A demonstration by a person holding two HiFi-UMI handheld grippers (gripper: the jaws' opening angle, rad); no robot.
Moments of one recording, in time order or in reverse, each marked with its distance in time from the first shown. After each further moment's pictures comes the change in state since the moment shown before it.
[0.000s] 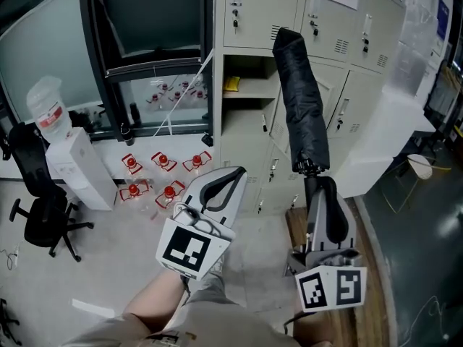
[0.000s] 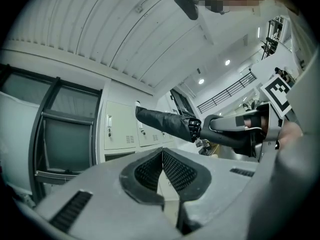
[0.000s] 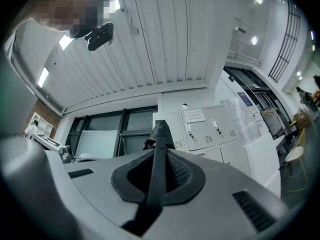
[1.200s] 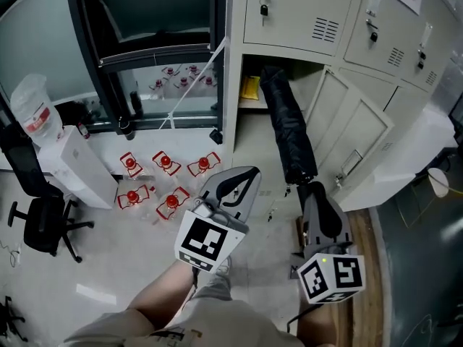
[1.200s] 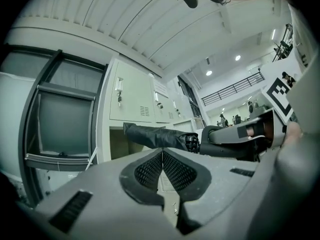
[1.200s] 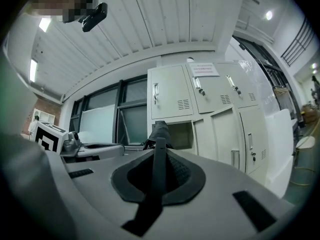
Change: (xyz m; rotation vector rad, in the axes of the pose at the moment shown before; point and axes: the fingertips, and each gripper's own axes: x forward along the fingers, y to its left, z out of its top) left arm 0.157 0.145 -0.150 -0.116 0.154 -0.007; right arm 0.222 -0.030 -0.169 0.018 0.311 0.055
